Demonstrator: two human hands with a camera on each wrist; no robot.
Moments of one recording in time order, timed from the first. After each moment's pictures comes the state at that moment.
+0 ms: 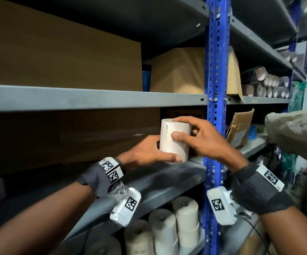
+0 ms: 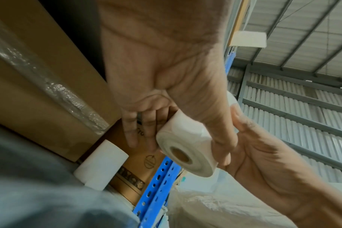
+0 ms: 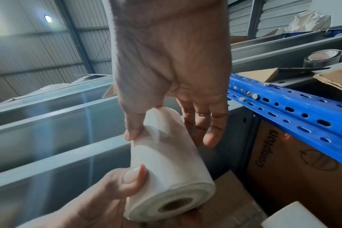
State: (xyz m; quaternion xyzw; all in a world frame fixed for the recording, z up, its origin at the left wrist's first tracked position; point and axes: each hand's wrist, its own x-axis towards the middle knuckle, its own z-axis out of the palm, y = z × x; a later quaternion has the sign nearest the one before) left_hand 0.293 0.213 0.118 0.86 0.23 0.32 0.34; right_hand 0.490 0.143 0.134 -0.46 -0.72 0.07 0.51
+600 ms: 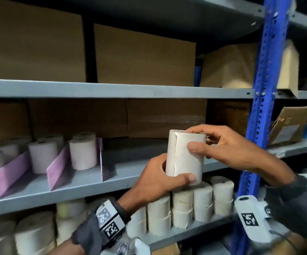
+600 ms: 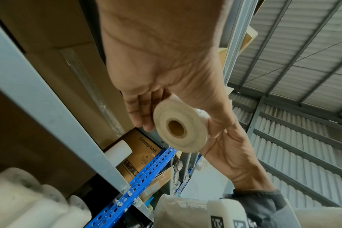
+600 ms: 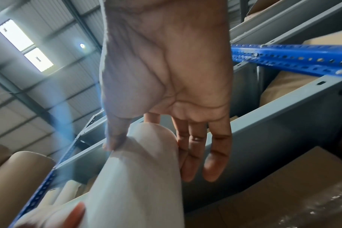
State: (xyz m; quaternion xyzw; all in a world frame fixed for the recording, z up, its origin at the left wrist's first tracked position) left_hand 0.150 -0.015 0.042 0.74 0.32 0.46 0.36; right_hand 0.365 -0.021 0.129 -0.34 -0.84 0.20 0.39
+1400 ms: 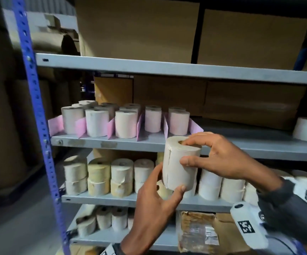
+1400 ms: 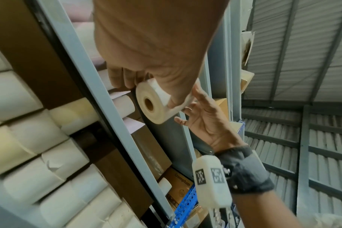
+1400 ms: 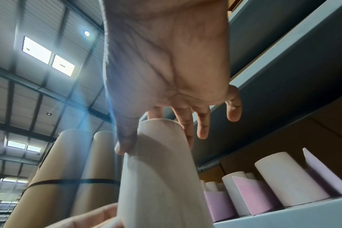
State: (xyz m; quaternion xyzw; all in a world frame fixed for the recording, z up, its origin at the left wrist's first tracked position) left_hand -0.059 -0.241 -0.059 0.58 0.51 0.63 0.10; right_hand 0.106 -0.146 0.078 -0.26 -0.91 0.18 0.27
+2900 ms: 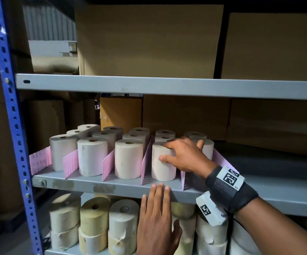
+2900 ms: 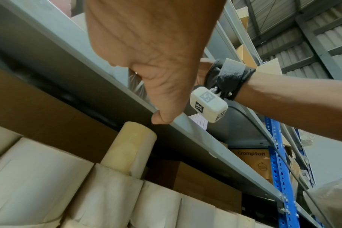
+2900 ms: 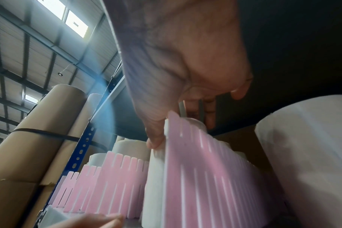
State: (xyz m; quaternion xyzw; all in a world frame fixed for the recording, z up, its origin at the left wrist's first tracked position) left_hand -0.137 -0.068 -0.083 0.61 0.75 0.21 -0.15; right_hand -0.073 0.077 0.070 -0.36 -0.90 -0.07 0.24
